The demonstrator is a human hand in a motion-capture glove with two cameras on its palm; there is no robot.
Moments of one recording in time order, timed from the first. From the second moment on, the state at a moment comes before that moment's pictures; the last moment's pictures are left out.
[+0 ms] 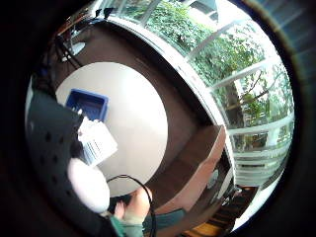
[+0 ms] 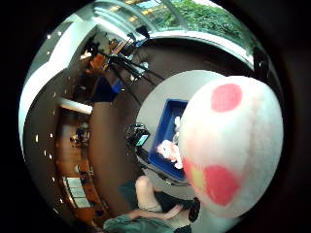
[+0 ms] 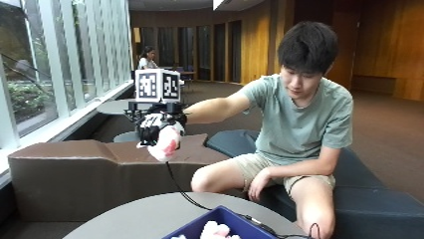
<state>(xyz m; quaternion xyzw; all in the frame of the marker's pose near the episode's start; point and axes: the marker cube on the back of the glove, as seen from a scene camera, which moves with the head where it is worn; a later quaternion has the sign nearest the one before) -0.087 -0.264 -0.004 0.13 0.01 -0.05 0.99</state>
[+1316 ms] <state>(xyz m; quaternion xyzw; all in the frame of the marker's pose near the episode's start) -0.181 -0.215 0.068 0.03 -0.01 -0.13 0.99</state>
